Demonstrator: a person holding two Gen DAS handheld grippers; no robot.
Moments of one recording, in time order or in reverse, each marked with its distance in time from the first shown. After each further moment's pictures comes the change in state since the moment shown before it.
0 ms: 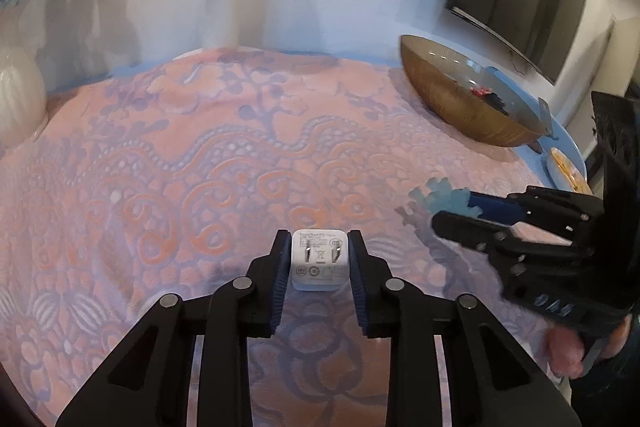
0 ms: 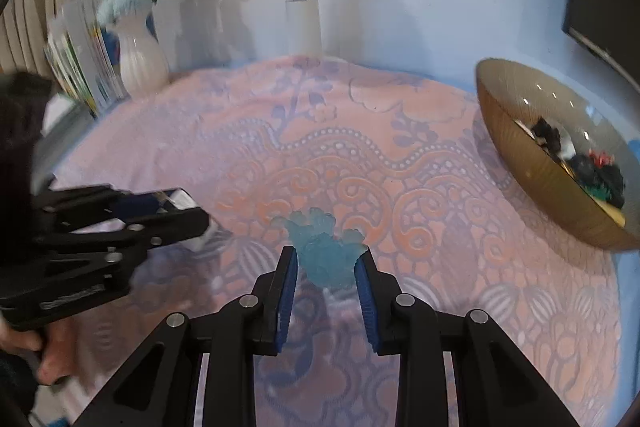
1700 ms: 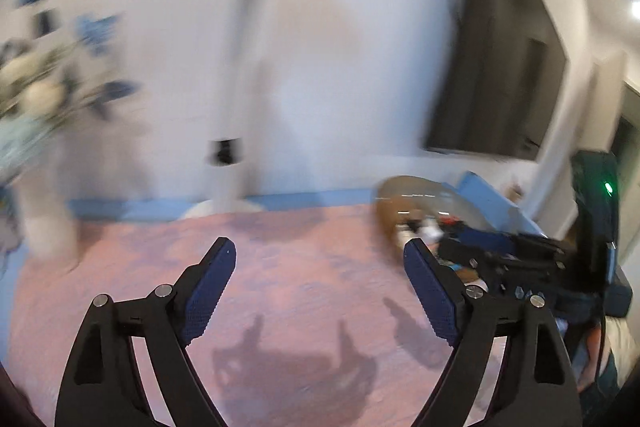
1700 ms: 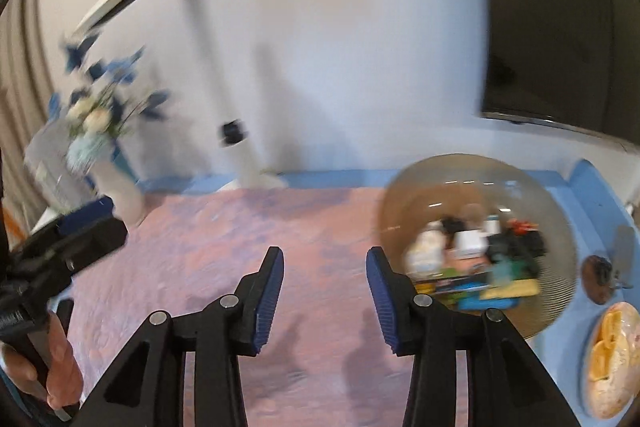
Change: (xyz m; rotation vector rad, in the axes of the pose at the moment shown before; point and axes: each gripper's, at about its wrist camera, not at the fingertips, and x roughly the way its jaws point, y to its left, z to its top) left arm -0.096 0.001 0.106 -0.053 -0.279 0.030; right arm -0.075 -0.038 0.110 0.140 -0.145 -0.087
